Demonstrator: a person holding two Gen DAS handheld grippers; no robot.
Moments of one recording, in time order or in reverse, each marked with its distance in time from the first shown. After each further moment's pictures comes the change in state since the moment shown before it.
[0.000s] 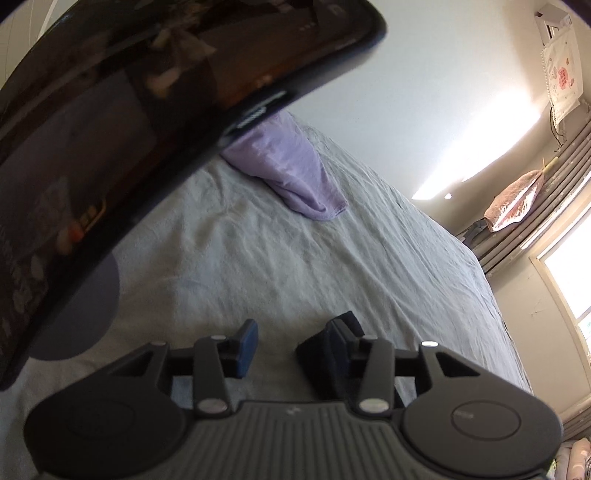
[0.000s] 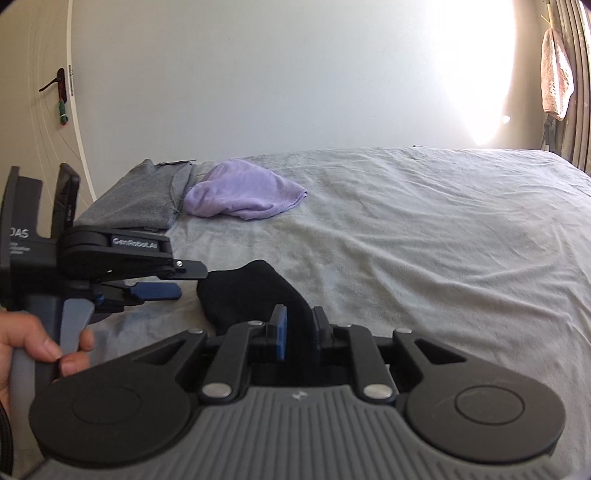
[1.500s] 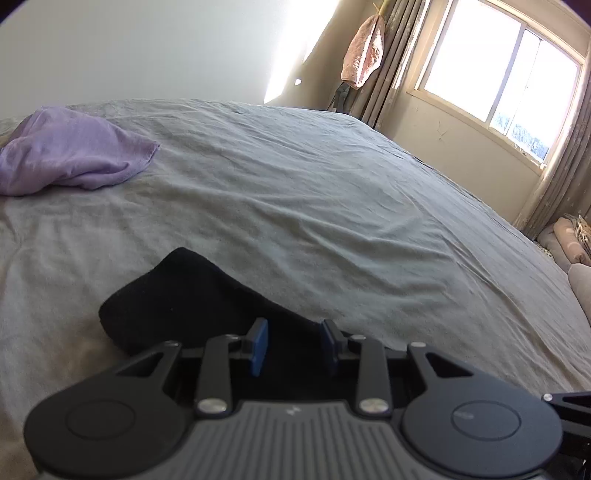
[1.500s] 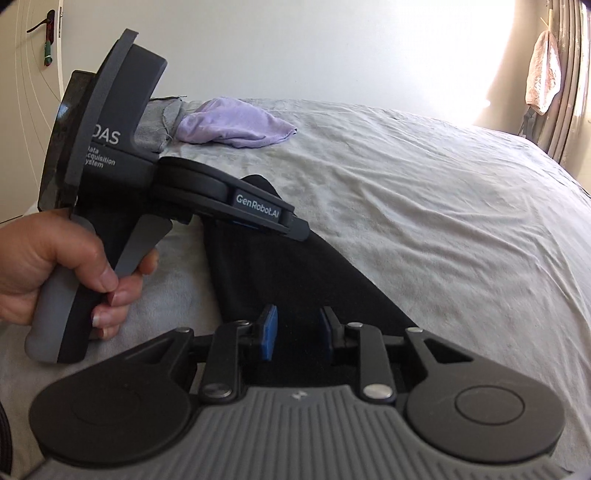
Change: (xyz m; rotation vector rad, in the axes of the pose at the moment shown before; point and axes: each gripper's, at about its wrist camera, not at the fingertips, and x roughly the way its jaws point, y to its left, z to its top) left arm 0.052 -0.070 -0.039 0.637 0.217 -0.255; right arm -0.015 0.027 -0.050 -0.053 0.142 -0.199
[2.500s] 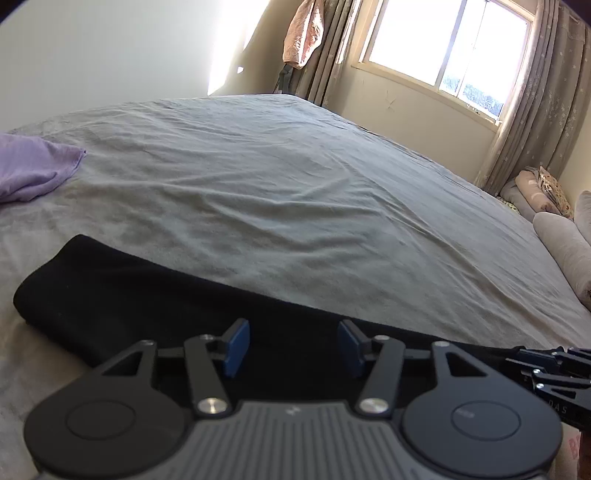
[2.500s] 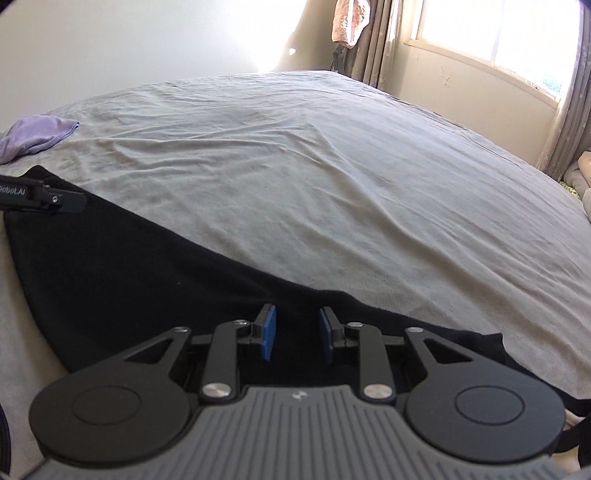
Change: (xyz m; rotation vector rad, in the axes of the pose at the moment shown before) left arm -0.012 -0.058 -0.022 0.134 0.057 -0.100; right arm -0.063 -0.102 -0.080 0.330 0.073 -0.502
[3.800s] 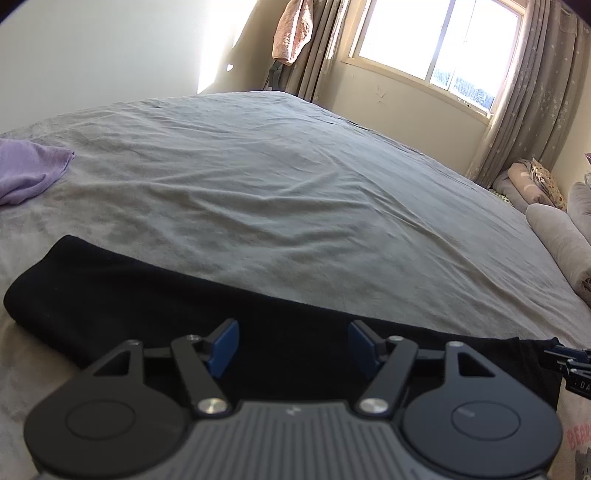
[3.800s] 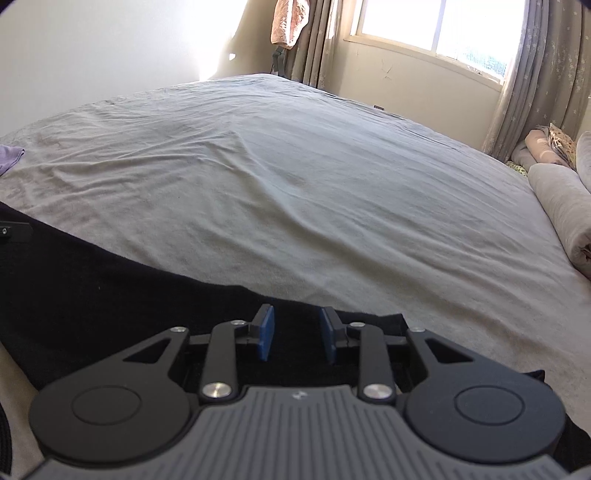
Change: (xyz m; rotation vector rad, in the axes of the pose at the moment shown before) left arm 0.001 -0.008 -0.003 0.026 0.011 -0.016; right arm -0.034 -0.048 -0.024 0.110 0.023 -0.149
